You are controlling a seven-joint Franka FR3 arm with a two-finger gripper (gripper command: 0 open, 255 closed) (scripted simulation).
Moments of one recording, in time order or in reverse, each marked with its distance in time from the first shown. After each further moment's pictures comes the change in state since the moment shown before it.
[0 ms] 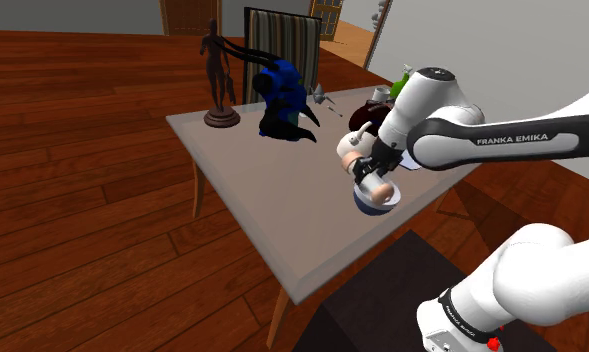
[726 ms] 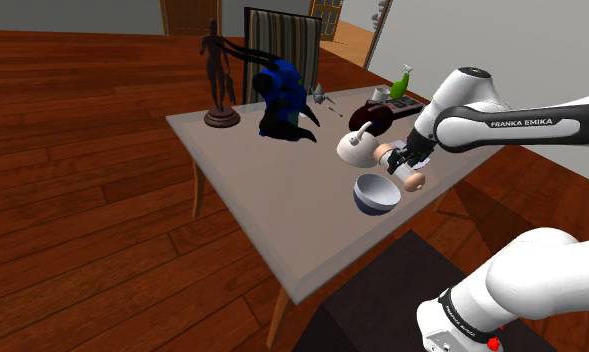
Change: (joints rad) arm -0.150 -0.031 -0.246 -0.011 -0.106 0.016 -0.303
